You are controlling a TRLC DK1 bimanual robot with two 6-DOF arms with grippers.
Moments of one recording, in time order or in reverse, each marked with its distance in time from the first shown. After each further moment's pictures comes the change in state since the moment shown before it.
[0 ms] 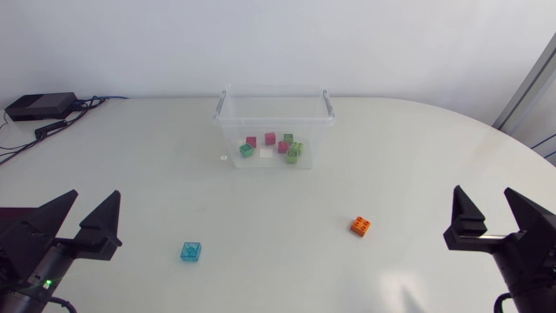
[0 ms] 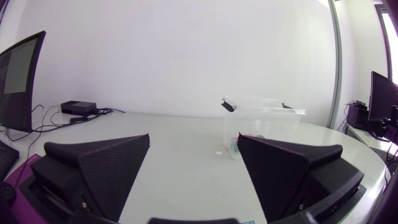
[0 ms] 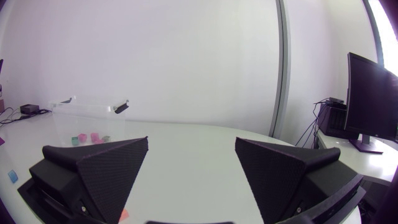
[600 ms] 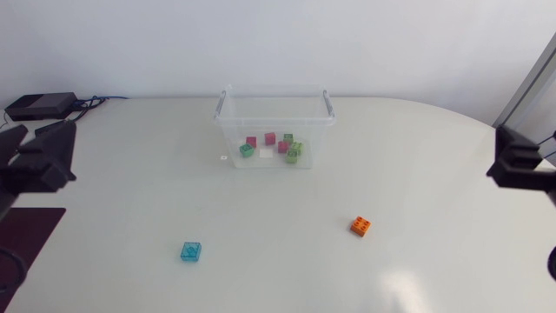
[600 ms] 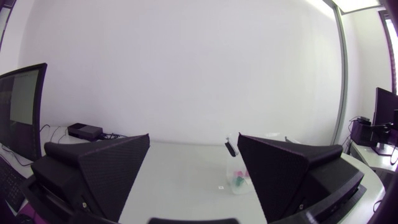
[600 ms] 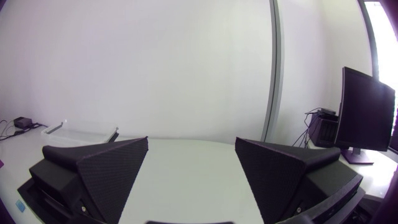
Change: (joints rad) left arm 0.046 0.359 0.400 0.022 -0.003 0.001; right arm -0.043 0.391 0.409 -0.029 0.026 0.000
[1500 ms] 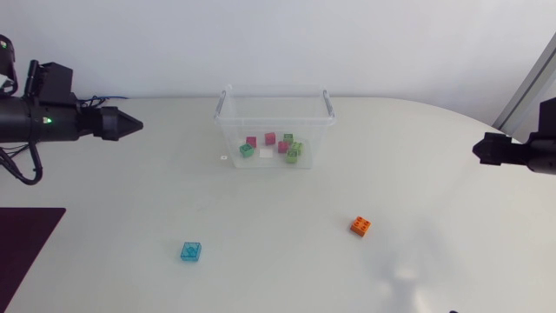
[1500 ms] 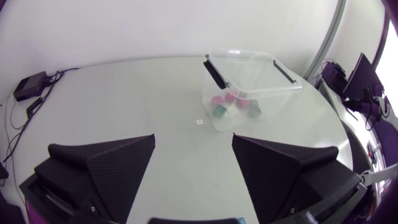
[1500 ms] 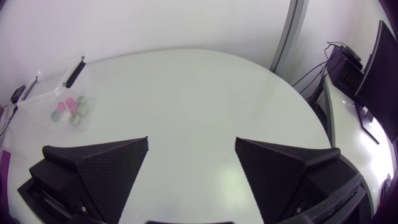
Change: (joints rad) left arm 0.186 0.926 0.576 -0.408 0.490 0.287; right arm -0.384 0.767 0.394 -0.305 -0.372 -0.118
